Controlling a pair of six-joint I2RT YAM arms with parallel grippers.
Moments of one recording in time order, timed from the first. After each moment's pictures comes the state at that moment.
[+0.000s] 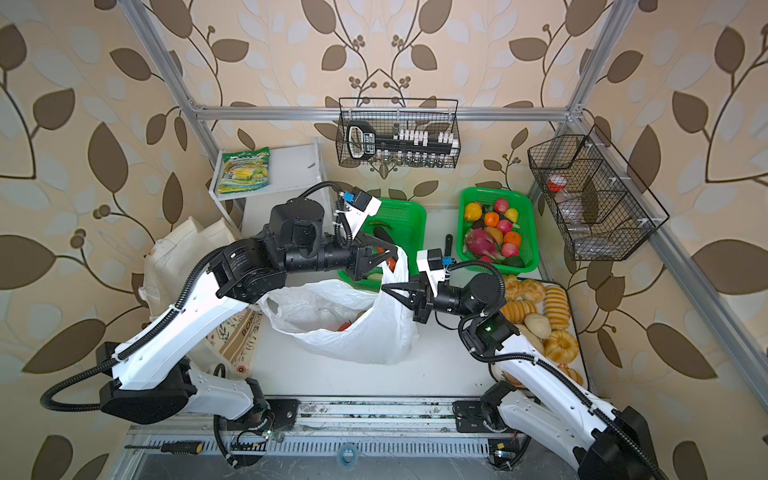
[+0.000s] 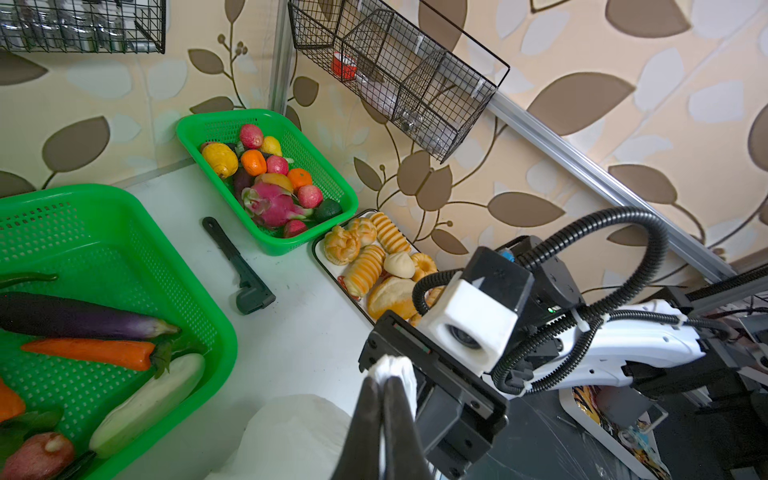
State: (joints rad) left arm -0.90 1.39 1.79 -0.73 0.26 -0.36; right arm 0.55 0.92 0.63 0.54 -0.79 0.40
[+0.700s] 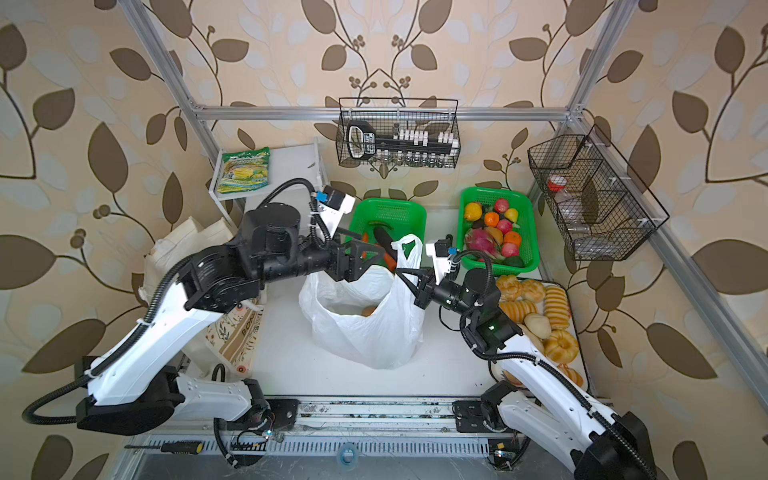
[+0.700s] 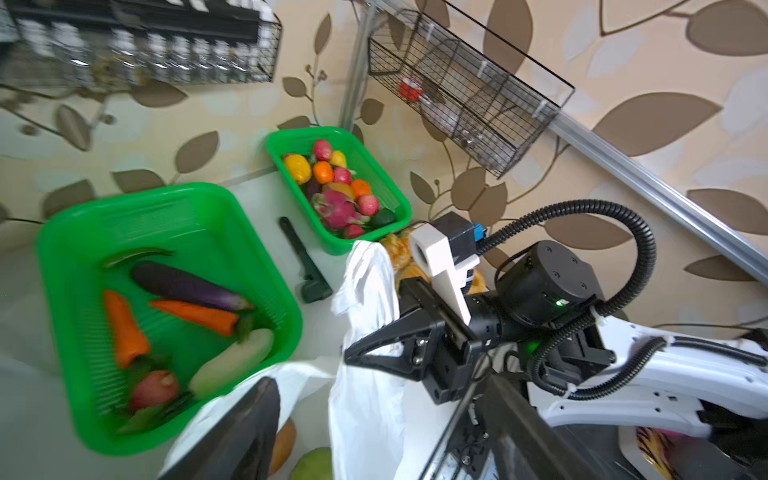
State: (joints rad) left arm -0.90 1.27 1.81 -0.87 0.02 -0.35; right arm 0.48 0.92 0.63 0.28 -0.47 0.47
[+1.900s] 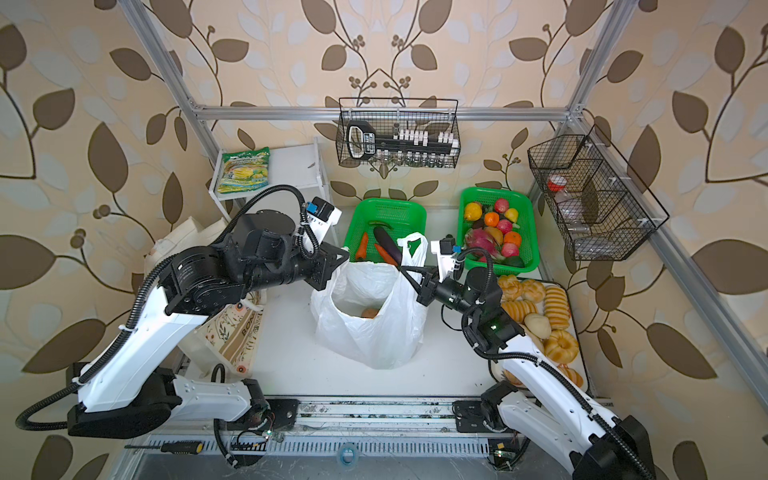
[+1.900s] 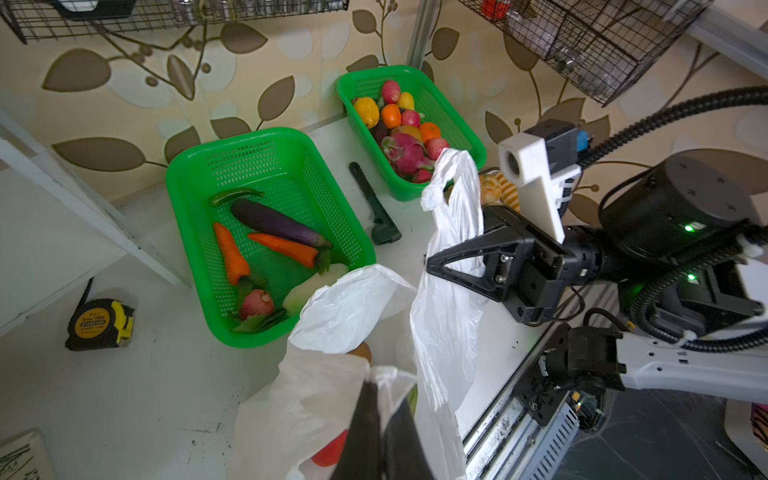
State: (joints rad) left arm -0.90 1.29 1.85 -1.10 -0.03 -0.27; right arm 0.46 0.91 0.63 0.26 -0.47 0.52
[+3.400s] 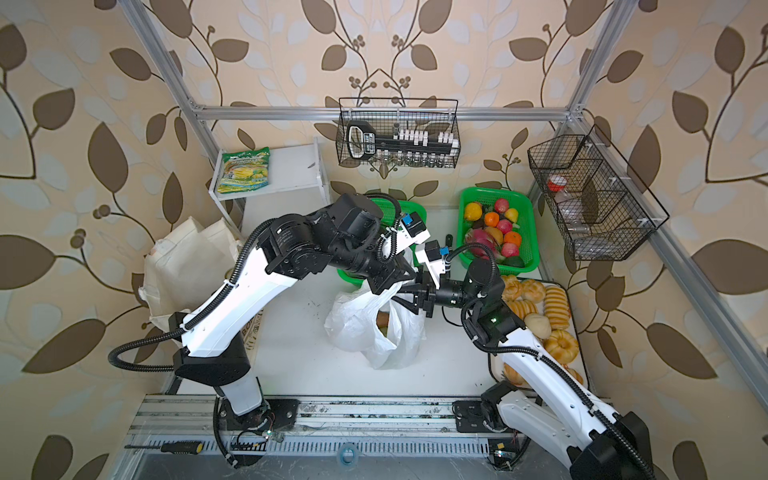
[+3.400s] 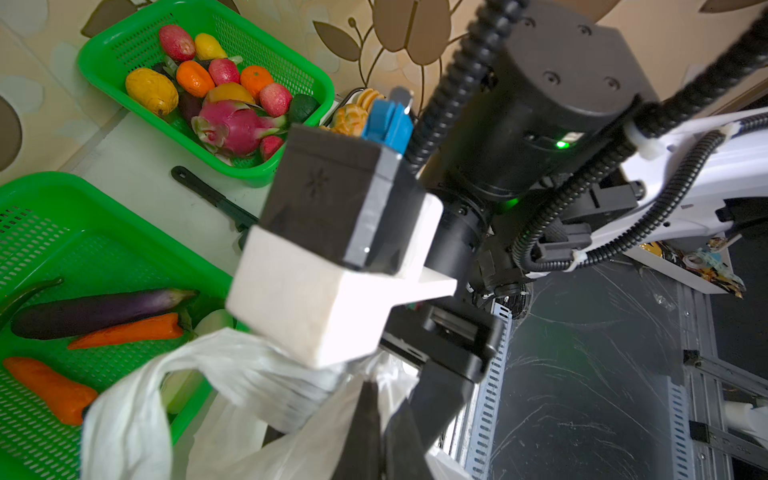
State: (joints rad) left arm -1.00 1.76 2.33 -1.28 0.28 -0.01; right arm 0.46 0.94 0.71 0.28 -0.90 0.39
